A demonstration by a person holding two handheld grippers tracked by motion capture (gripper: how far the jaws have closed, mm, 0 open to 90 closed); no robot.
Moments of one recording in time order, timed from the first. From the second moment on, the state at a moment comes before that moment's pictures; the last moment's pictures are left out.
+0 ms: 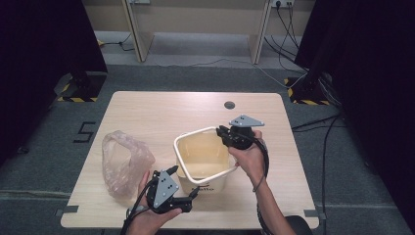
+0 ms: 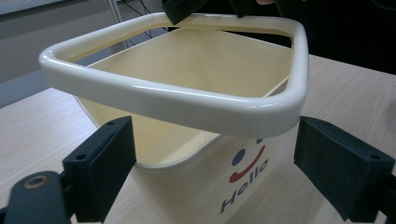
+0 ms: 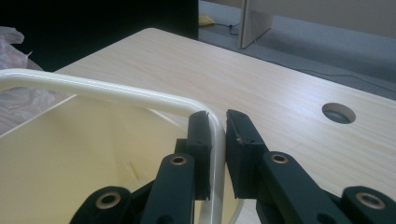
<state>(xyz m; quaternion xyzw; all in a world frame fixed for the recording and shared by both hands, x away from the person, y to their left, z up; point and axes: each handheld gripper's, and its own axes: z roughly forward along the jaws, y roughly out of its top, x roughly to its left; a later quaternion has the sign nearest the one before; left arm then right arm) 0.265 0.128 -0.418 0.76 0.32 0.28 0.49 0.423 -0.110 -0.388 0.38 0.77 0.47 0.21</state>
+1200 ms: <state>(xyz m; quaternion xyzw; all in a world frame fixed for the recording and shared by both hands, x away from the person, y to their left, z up) 0.266 0.133 -0.417 0.76 0.34 0.26 0.49 0.415 -0.118 -0.391 0.40 0.77 0.46 0.17</state>
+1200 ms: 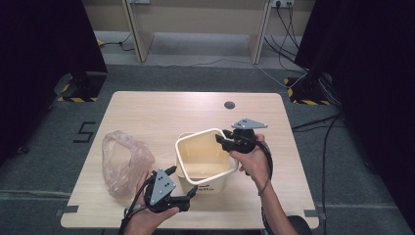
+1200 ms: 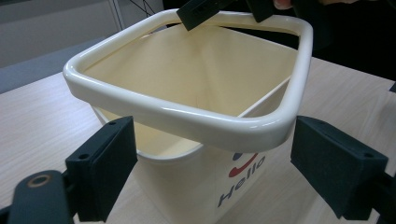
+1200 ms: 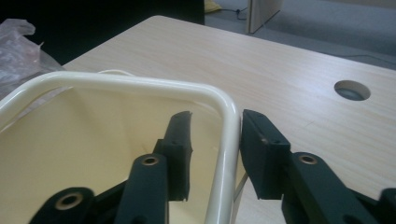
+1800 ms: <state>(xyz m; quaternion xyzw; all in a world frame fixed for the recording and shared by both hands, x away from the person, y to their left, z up) 0.268 0.140 -0.414 0.75 0.34 0.27 0.49 0.397 -0.126 -0.391 0.41 0.77 0.46 0.18</state>
